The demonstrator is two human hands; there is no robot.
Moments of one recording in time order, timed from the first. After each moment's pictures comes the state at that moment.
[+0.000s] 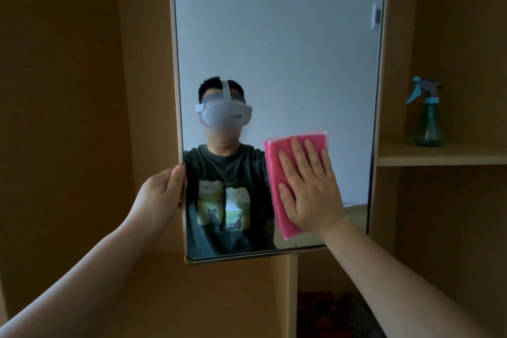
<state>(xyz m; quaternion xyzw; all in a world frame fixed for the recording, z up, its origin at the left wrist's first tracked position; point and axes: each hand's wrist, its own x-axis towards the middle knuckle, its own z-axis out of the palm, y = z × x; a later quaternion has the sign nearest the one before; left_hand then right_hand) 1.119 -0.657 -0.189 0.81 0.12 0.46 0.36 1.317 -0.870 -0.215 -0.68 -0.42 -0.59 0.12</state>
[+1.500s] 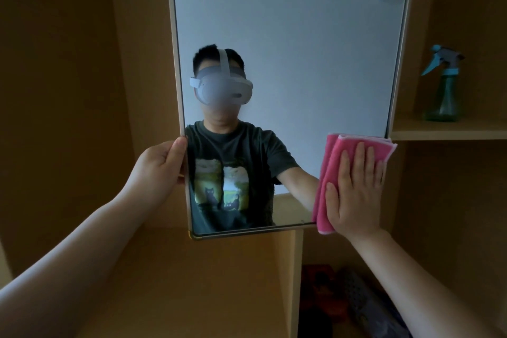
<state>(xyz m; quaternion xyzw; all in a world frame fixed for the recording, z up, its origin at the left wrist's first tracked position) 1.118 -0.655 -0.189 0.79 0.08 0.46 0.40 1.343 -0.912 -0.281 -0.75 -0.29 -0.56 0.21</state>
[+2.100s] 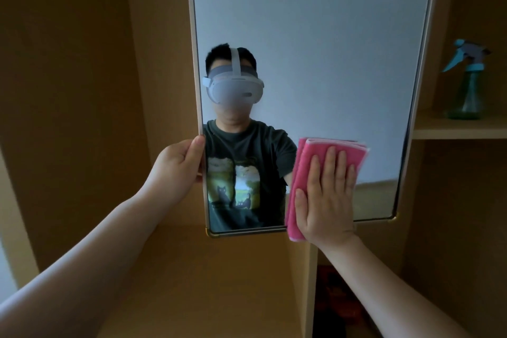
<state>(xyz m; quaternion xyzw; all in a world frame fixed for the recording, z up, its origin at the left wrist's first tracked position) 1.119 -0.649 -0.189 0.80 0.08 0.44 0.40 1.295 -0.847 -0.287 -0.73 -0.33 -0.56 0.21</state>
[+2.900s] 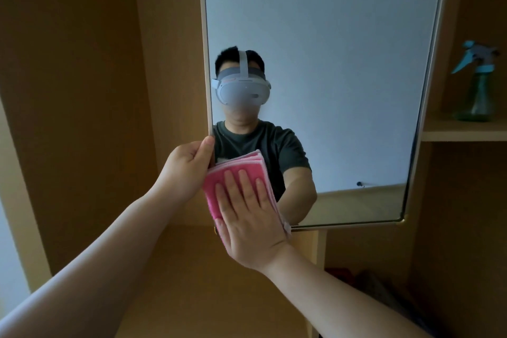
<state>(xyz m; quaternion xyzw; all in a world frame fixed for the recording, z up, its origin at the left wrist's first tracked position) 1.119 -0.650 -0.183 0.82 0.11 0.44 0.35 1.224 -0.754 -0.302 -0.67 -0.50 -0.54 0.11</state>
